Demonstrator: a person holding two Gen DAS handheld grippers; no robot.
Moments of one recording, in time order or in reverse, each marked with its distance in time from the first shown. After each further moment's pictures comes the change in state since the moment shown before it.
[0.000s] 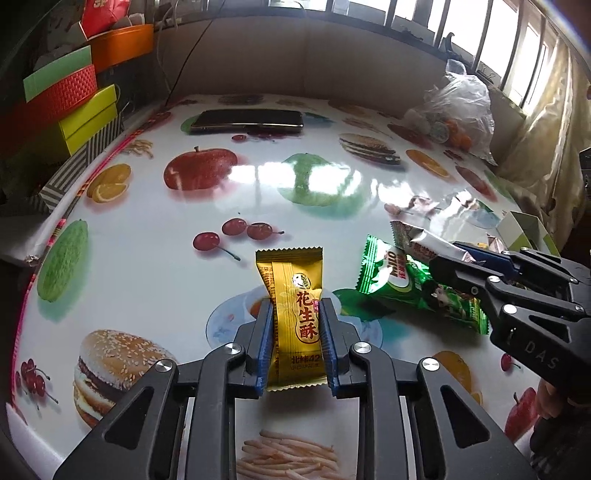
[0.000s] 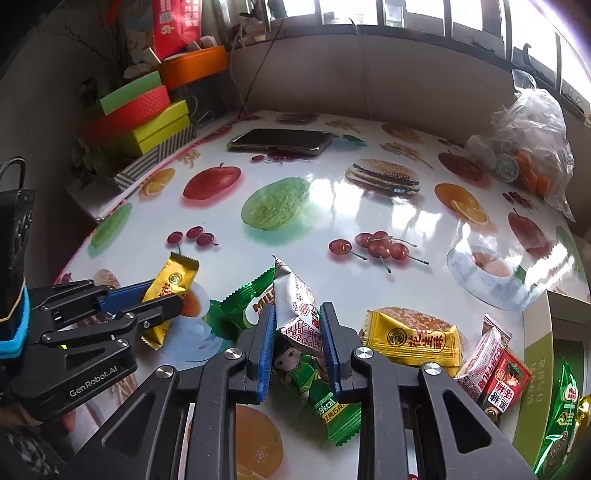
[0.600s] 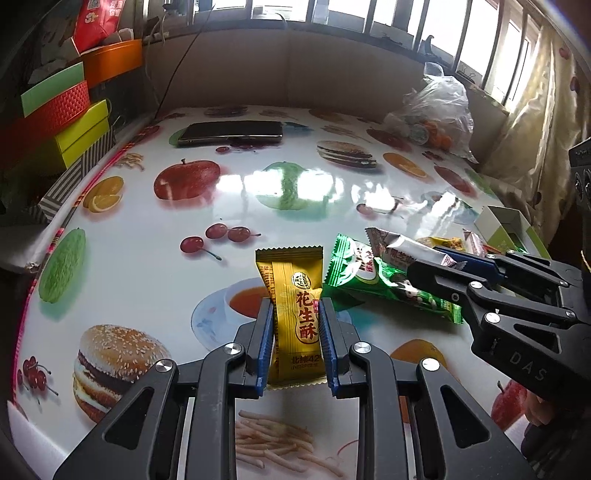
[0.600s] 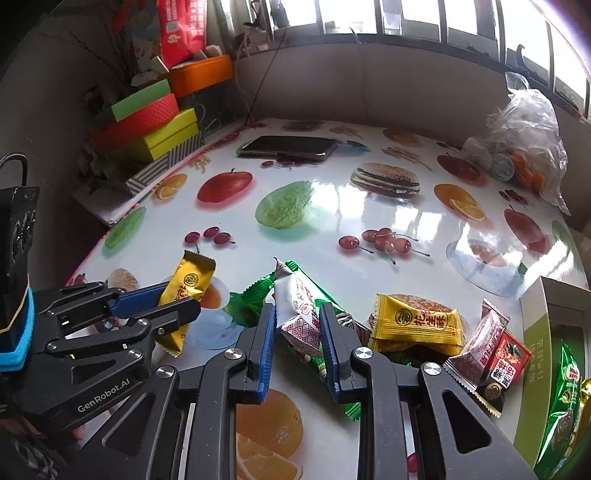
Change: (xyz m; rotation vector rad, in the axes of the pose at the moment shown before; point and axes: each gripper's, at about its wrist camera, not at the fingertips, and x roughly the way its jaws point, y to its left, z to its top) left arm -0.018 -0.013 -0.006 0.033 -0.033 -0.034; right arm -0.019 0.009 -0.011 0.016 -0.033 0.018
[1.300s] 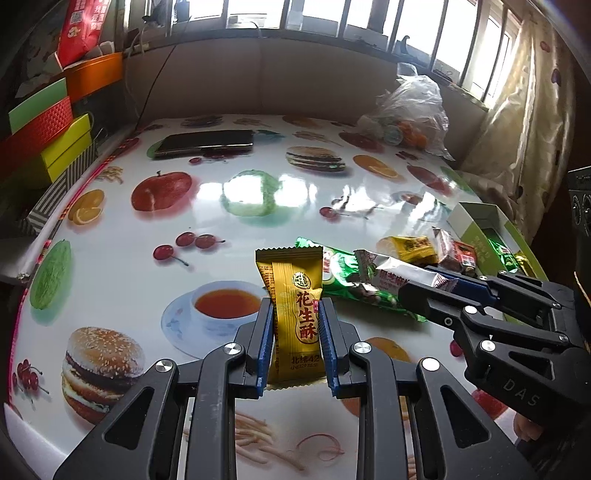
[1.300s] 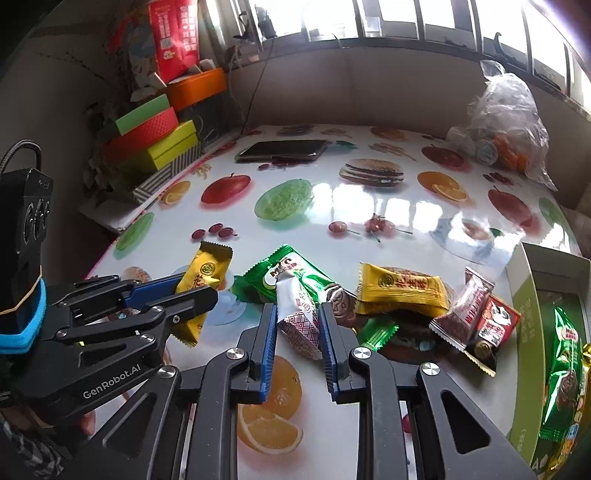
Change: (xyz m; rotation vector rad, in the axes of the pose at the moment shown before) left arm -0.010 -0.025 0.001 0.039 -0.017 -0.051; right arm -0.027 -0.008 -0.023 0.061 -0.028 0.016
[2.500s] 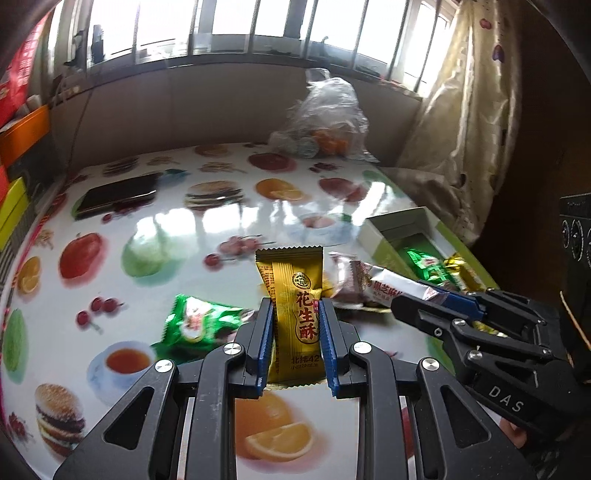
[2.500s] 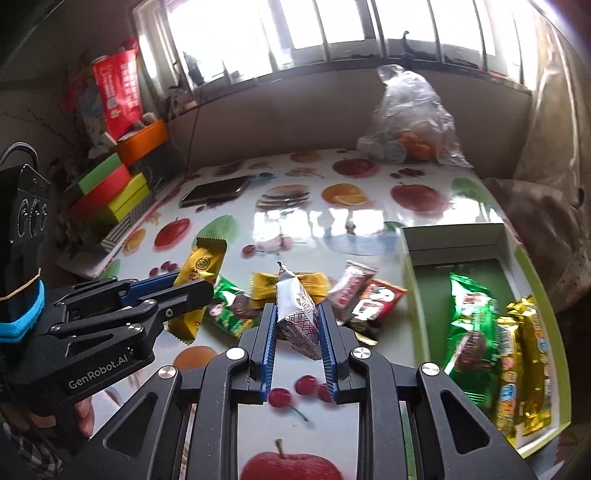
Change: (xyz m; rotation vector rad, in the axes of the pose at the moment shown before) left arm -0.006 -0.095 0.037 0.144 -0.023 -0.170; right arm -0.077 -0.069 -0.015 0.175 -0.104 -0.127
